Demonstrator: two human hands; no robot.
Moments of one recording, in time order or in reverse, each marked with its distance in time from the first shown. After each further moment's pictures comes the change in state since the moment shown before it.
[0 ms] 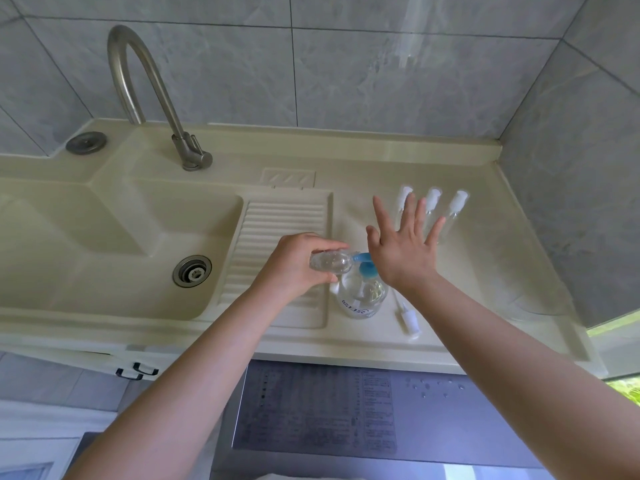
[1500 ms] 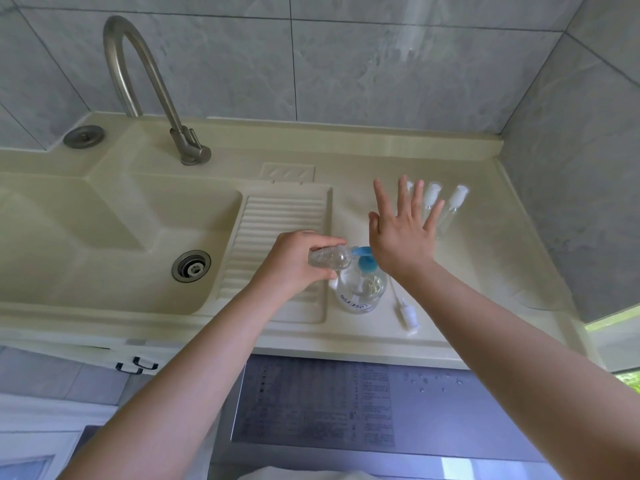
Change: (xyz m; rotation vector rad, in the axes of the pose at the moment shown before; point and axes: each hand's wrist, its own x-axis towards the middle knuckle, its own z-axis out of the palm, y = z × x) left_hand -0.003 -0.001 0.002 -0.032 0.005 -0.017; right_hand 0.010 -0.002 -0.003 -0.054 0.150 -0.022
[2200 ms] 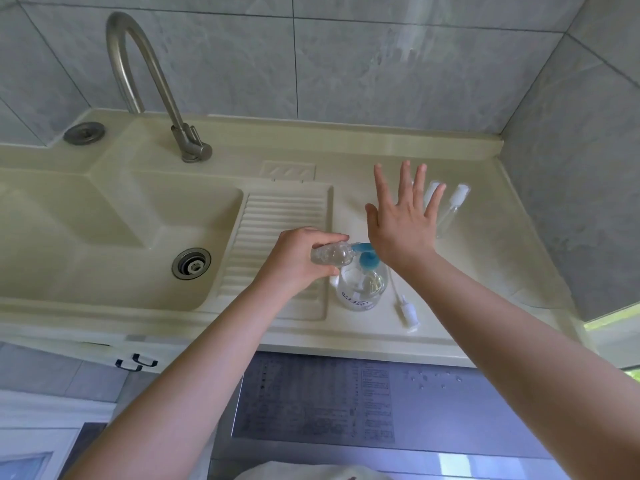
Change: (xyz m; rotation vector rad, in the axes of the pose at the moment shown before) left_hand -0.002 0.000 0.003 -0.012 0.026 0.007; right_hand 0.002 -0.004 -0.004 -0.016 0.045 -0.029
